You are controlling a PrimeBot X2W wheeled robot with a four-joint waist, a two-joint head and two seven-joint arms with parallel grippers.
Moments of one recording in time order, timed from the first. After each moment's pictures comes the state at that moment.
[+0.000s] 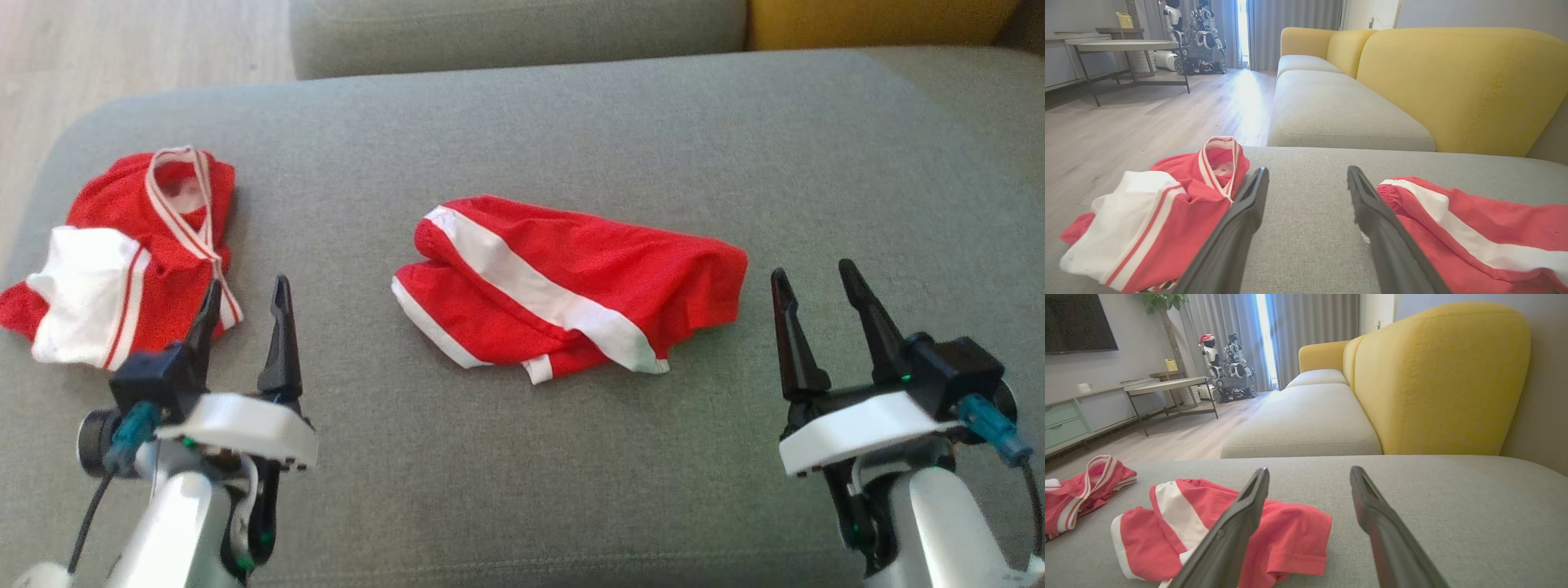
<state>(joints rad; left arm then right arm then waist) -0.19 0.22 -0.28 0.24 -0.37 0.15 -0.24 -0.09 -0.05 0.06 0.08 0.14 0.13 -0.06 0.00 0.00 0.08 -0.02</state>
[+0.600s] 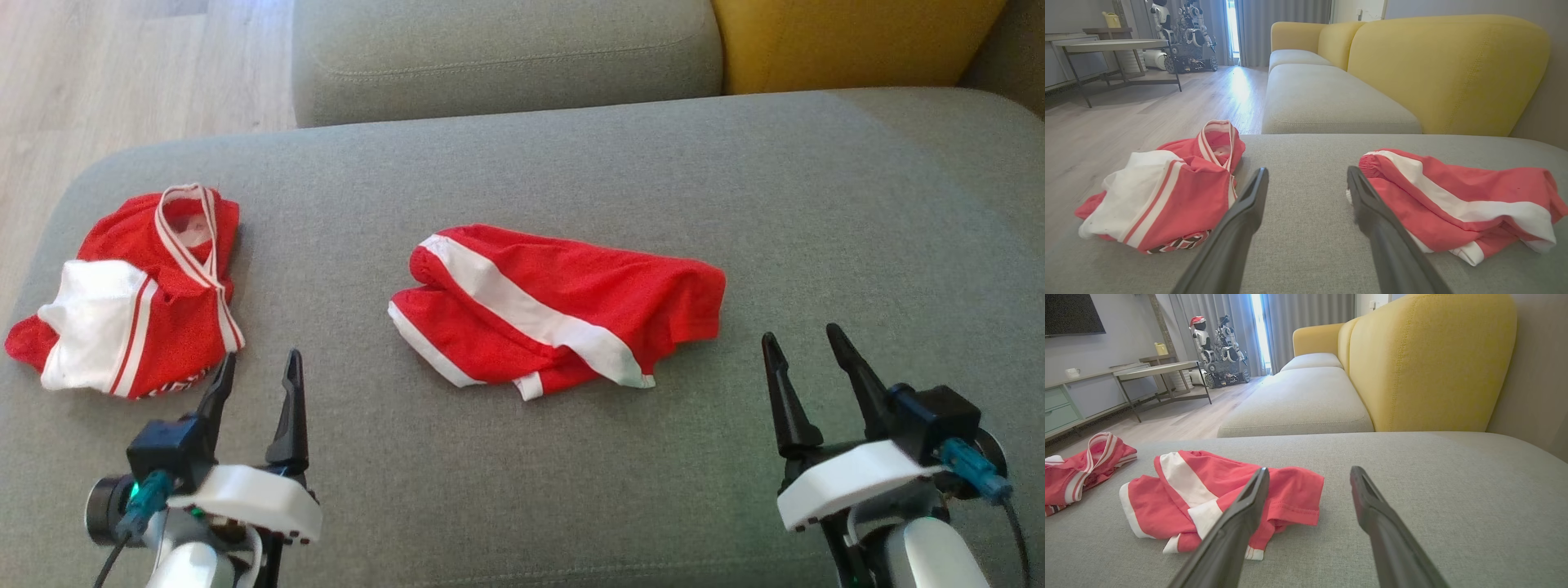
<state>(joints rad) -0.03 0.25 -0.29 0.18 -0.36 0.16 -0.25 0.02 -0.05 0.07 0.09 0.12 0.13 -0.02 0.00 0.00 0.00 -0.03</state>
